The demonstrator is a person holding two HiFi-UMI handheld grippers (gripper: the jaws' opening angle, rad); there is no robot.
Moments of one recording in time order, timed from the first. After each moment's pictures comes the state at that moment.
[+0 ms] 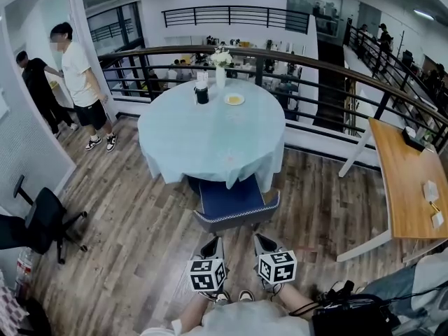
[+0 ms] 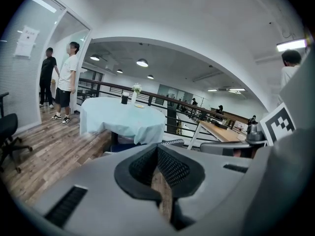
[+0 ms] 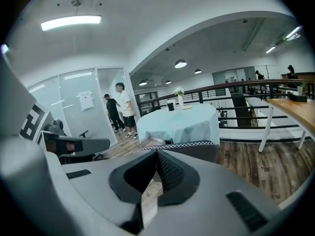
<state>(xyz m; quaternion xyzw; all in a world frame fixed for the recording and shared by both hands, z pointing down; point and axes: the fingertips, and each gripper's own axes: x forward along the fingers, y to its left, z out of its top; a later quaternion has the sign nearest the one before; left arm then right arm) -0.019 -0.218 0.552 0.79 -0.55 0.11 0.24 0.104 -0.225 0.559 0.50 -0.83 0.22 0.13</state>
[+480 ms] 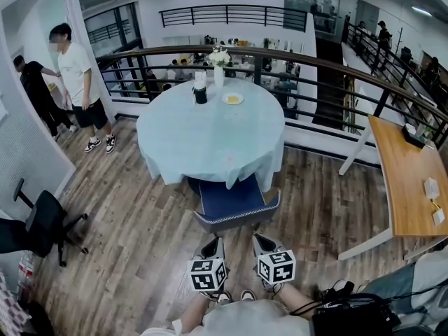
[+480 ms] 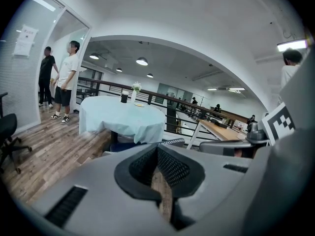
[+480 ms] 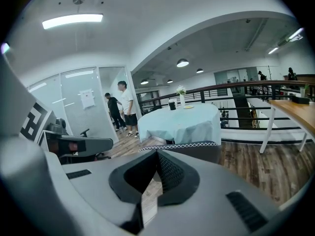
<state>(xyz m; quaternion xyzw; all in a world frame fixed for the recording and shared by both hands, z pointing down) -0.018 -0.222 0.557 0.79 -0.55 0.11 0.24 0.098 -0.227 0.561 0.50 -0.83 0.22 0.14</state>
